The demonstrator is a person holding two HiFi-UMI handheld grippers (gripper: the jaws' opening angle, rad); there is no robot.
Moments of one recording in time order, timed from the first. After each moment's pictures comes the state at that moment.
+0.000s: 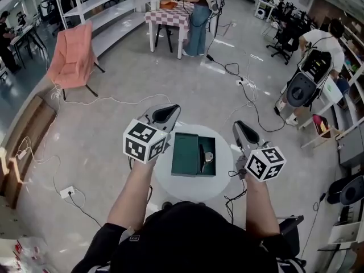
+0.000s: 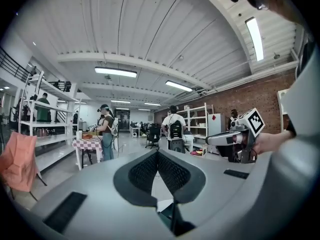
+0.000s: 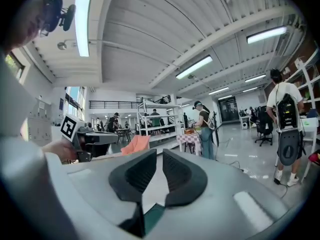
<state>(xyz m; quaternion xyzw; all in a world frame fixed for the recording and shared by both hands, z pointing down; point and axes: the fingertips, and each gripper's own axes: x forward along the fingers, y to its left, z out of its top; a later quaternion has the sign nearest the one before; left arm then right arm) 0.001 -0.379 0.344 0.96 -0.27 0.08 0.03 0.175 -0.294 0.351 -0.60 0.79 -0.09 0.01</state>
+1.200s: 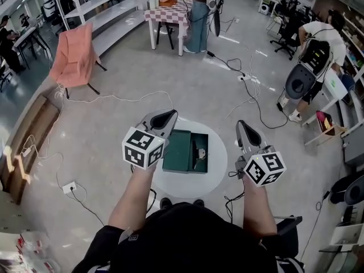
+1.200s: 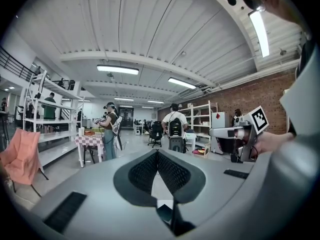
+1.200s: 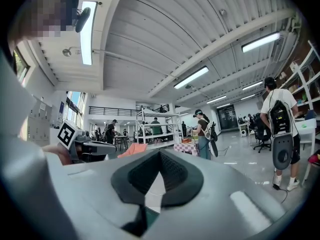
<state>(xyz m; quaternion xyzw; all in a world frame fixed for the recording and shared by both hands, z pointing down) 0.048 -0.345 0.355 0.95 -0.30 0.08 0.04 0.232 -0.261 0.334 -0.61 0.79 -0.05 0.05</state>
